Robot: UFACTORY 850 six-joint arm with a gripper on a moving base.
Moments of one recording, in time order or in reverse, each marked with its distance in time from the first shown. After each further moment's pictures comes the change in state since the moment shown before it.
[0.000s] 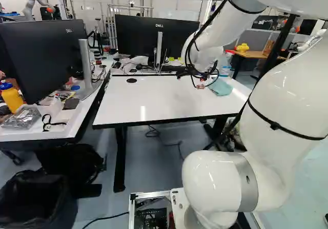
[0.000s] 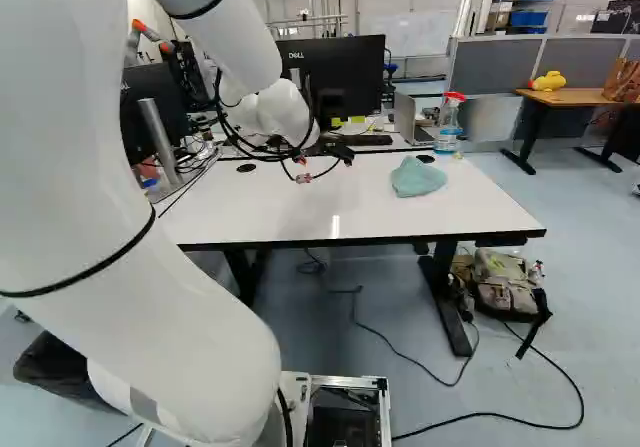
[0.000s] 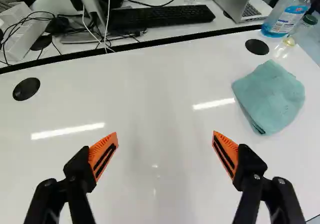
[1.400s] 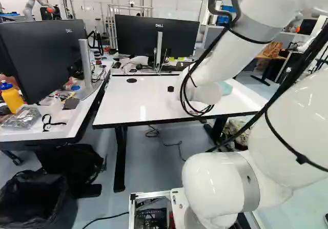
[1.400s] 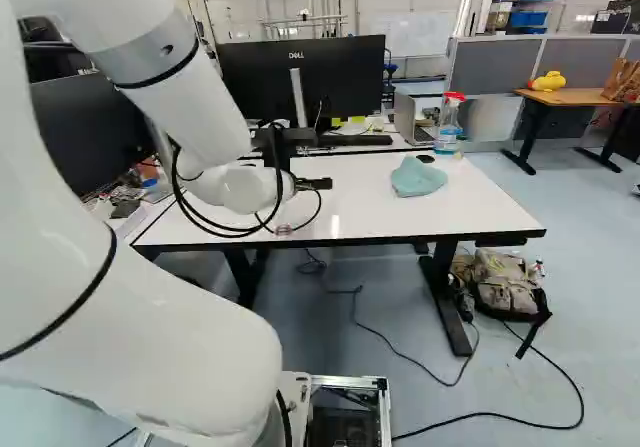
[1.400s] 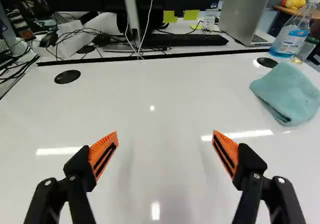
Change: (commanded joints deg) arm 6.1 10.0 25.6 0.0 32.1 0.0
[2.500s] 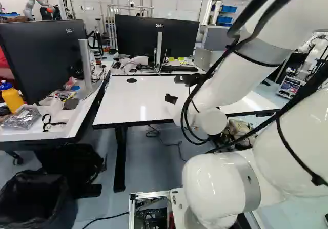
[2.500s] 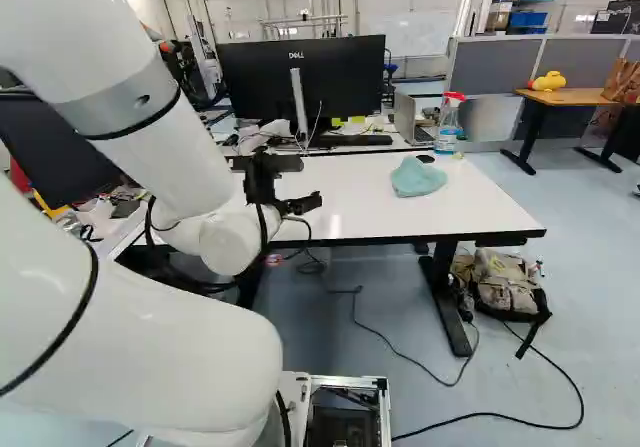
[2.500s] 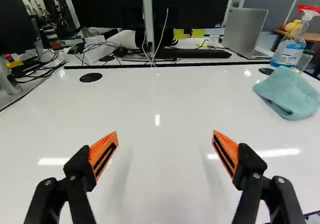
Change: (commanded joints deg) arm 2.7 4.4 11.3 0.0 14.1 0.0
